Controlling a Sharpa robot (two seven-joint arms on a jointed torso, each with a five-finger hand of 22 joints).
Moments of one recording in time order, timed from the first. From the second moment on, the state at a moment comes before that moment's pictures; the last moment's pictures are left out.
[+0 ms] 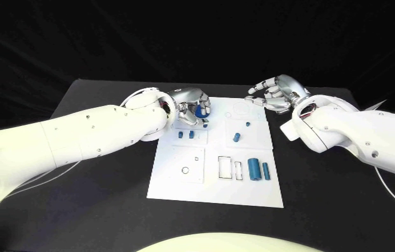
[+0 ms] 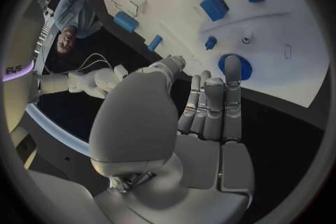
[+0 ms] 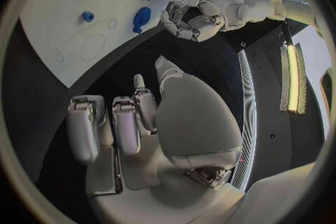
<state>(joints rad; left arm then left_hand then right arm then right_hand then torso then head) 1.26 -0.59 -0.09 1.34 -1.34 -0.18 -0.03 1.45 -0.26 0.41 0.26 0.29 0.71 0.17 0.48 0.52 0.76 0.12 0.66 0.38 1.19 0.05 1.19 0.94 0.17 0.98 0.14 0.94 0.66 1.30 -0.92 -0.14 1.60 -0.82 -0.57 -0.09 1.37 -0.13 0.17 0.28 0.16 0.88 0.16 0.17 0.41 1.39 0.08 1.35 1.31 1.46 0.01 1.55 1.31 0.01 1.47 0.11 1.50 1.31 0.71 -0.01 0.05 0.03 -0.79</state>
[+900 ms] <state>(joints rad) 1.26 -0.50 -0.10 1.24 -1.48 -0.06 -0.08 1.48 -0.26 0.41 0.26 0.29 0.77 0.16 0.46 0.45 0.80 0.11 0.62 0.31 1.25 0.04 1.29 0.99 0.17 1.07 0.14 1.07 0.81 1.30 -0.92 -0.14 1.60 -0.82 -0.57 -0.09 1.37 -0.13 0.17 0.28 0.16 0.88 0.16 0.17 0.41 1.39 0.08 1.35 1.31 1.46 0.01 1.55 1.31 0.01 1.47 0.11 1.50 1.31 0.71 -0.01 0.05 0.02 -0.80</state>
